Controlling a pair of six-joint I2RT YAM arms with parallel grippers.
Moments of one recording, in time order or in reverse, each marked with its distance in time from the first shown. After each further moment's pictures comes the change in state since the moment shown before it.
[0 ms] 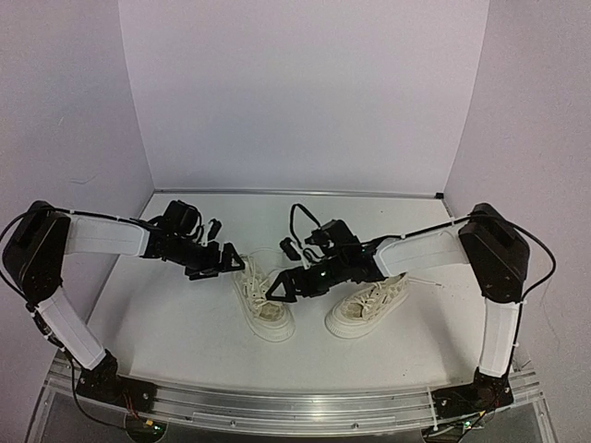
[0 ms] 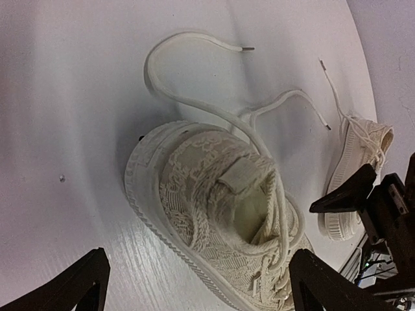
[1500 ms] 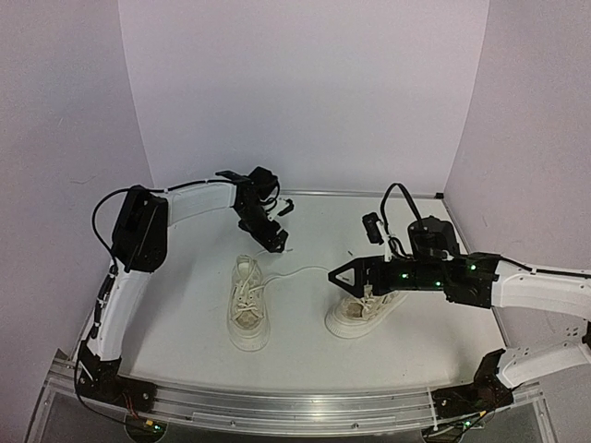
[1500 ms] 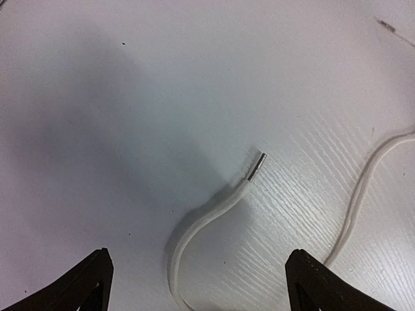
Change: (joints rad) left arm -0.144 0.786 1.203 -0.655 -0.311 0.661; right arm 0.008 -0.813 -0.480 -0.056 0.313 0.094
